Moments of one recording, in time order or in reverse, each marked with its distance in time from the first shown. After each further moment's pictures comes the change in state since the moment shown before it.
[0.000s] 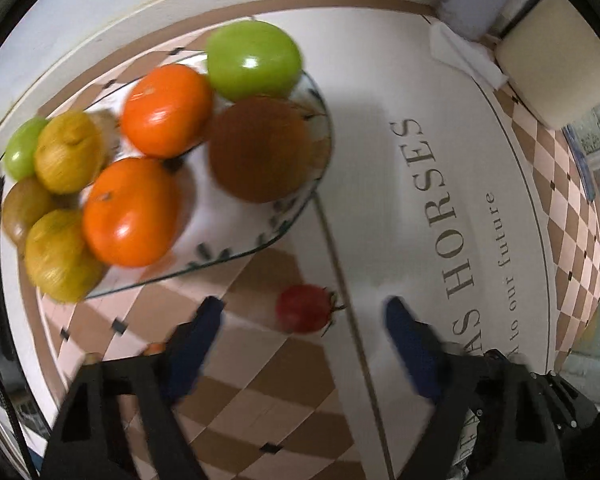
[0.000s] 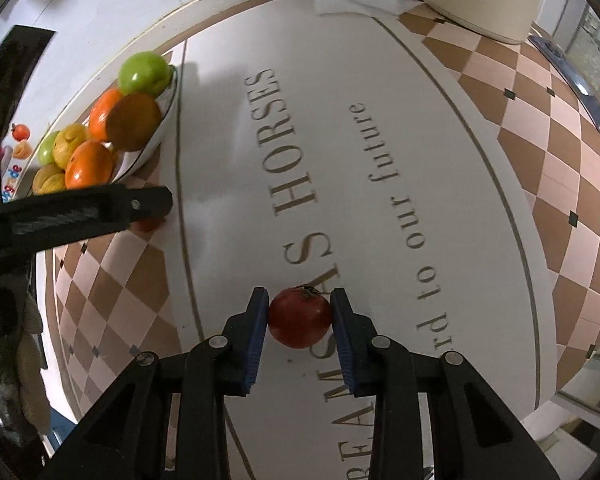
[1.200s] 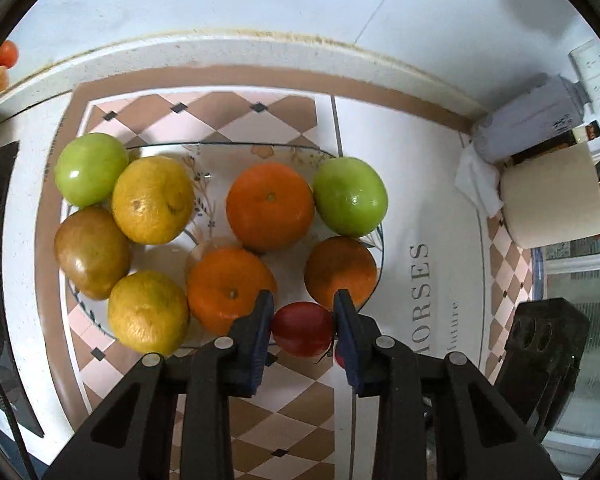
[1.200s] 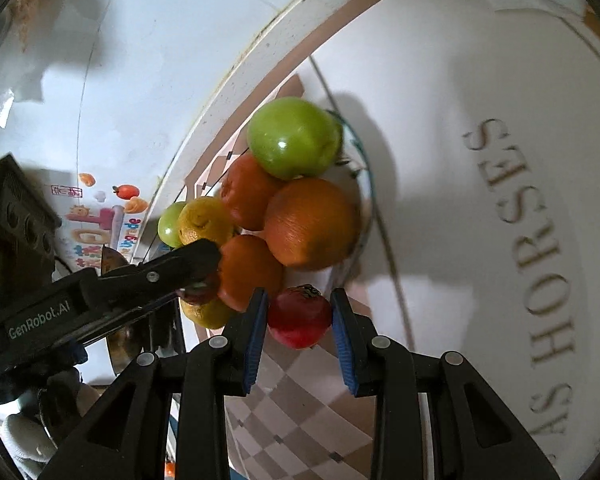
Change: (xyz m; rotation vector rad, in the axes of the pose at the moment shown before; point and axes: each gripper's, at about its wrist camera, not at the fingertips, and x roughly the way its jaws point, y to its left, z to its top) left arm -0.055 0.090 0.057 -0.268 -0.041 -0.186; right arm 0.044 0.083 0.114 0.109 0.080 0.553
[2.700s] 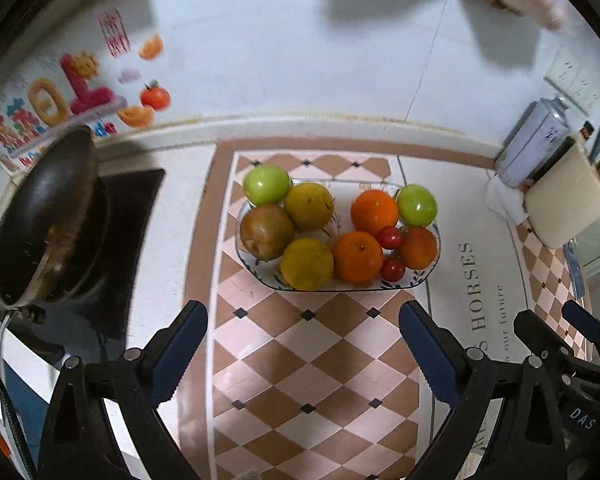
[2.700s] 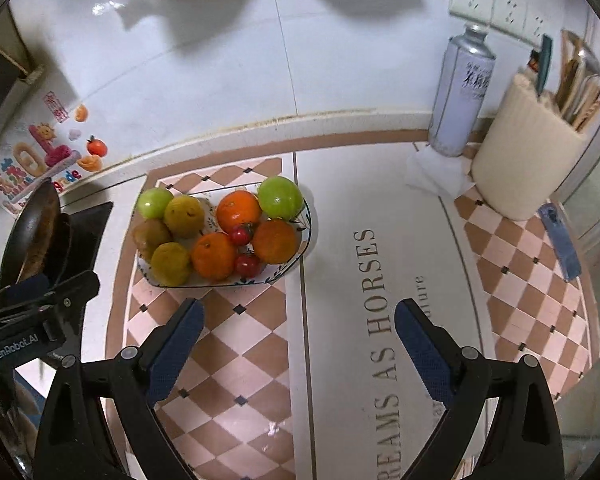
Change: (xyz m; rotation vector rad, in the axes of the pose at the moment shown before) left arm -0.138 0.041 -0.117 0.023 -0.352 0.266; right arm -0.142 0.125 -0.100 -0.413 -0.290 -0.563
